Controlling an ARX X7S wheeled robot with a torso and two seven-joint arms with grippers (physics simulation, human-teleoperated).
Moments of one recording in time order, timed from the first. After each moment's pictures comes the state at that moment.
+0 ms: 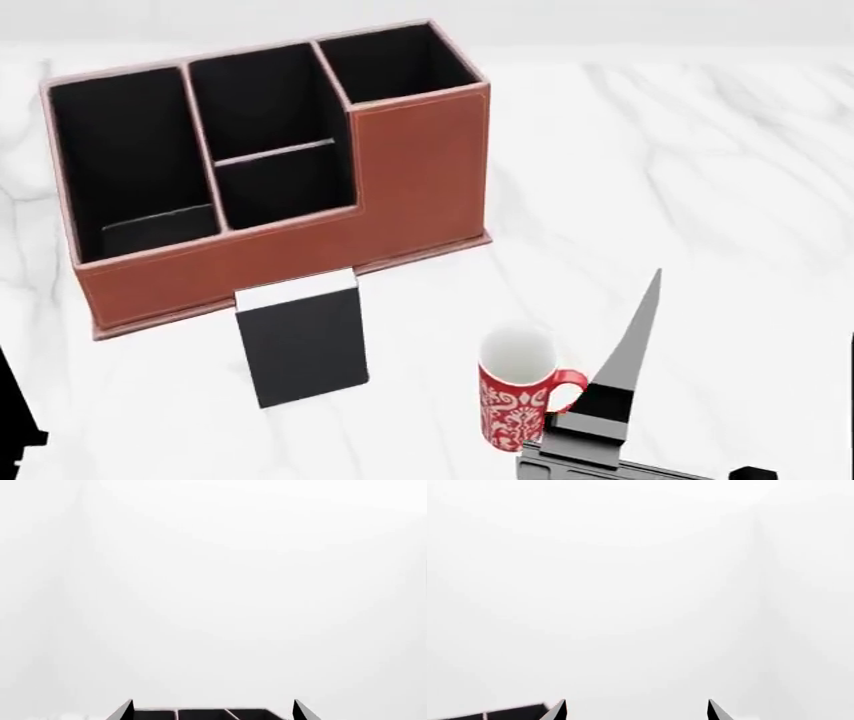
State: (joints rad) left arm -0.05 -0.21 -0.11 1.00 -0.41 -0.53 -0.25; right arm 0.05 0.18 -0.01 -1.00 0.08 0.57 0.31
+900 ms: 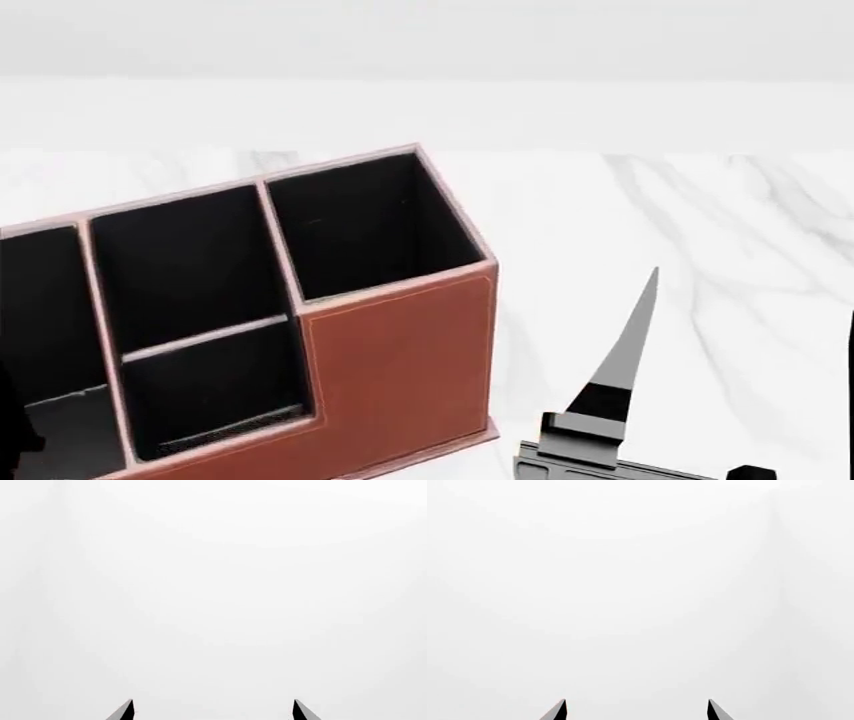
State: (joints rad) left arm -0.06 -0.29 -0.07 1.03 -0.49 -0.51 -0.35; right arm 0.06 0.22 -0.02 -1.01 0.12 0.58 0.35
